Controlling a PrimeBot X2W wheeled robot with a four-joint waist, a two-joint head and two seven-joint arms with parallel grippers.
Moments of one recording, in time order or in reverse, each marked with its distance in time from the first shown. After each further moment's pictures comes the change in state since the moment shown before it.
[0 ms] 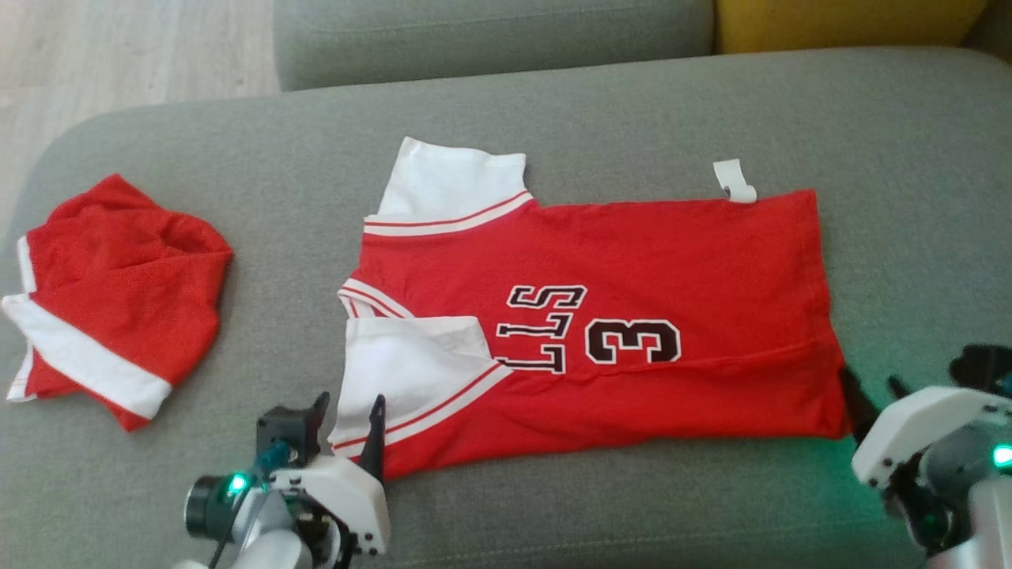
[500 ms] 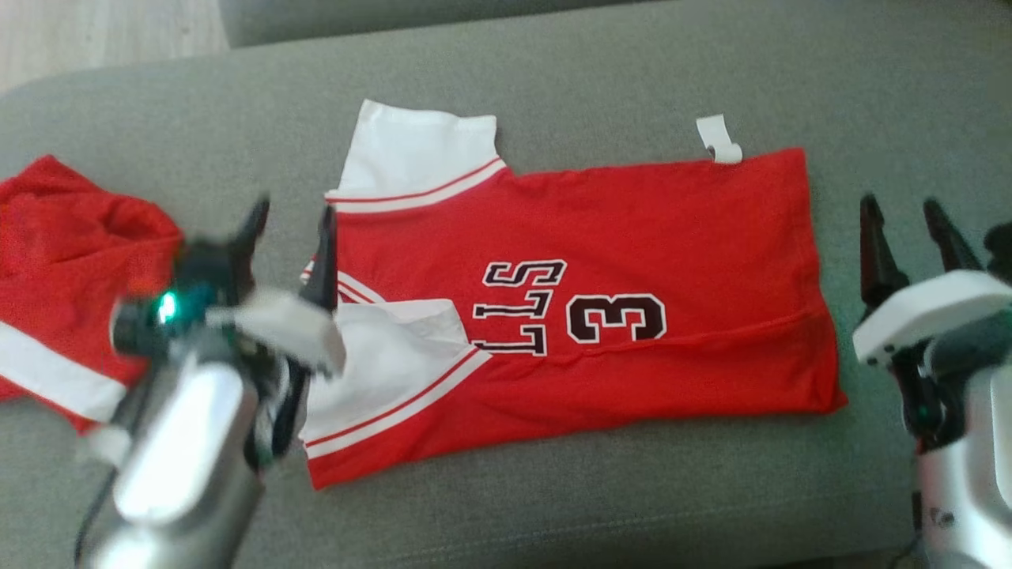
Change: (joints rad) left arm -0.271 0.067 0.062 -0.083 0.009 -0.016 -0.018; right arm -0.181 0.005 0.041 -0.111 -0.115 0.000 -0.249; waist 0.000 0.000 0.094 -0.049
